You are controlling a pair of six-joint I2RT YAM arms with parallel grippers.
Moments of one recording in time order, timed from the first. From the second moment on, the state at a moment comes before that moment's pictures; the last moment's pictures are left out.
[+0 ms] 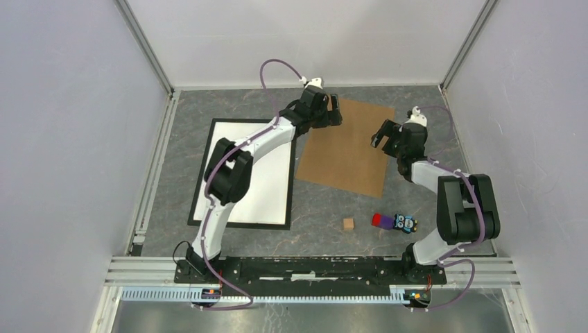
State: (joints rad) left arm -0.66 2.20 1.84 -0.22 -0.08 -0.60; right arm 0.06 1.57 0.73 0.34 0.02 0.45
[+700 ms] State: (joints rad) left arm -0.61 2.39 2.01 -0.40 -0.17 -0.52; right arm -0.05 1.65 0.69 0.39 -0.13 0.42
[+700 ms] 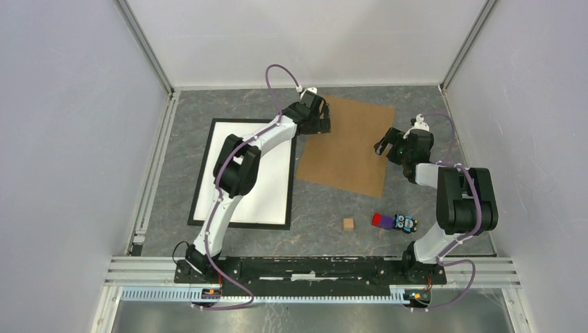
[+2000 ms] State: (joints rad) left arm -0.58 2.44 2.00 -0.30 0.15 -0.68; right arm -0.05 1.71 0.63 0.84 -0.51 0.65
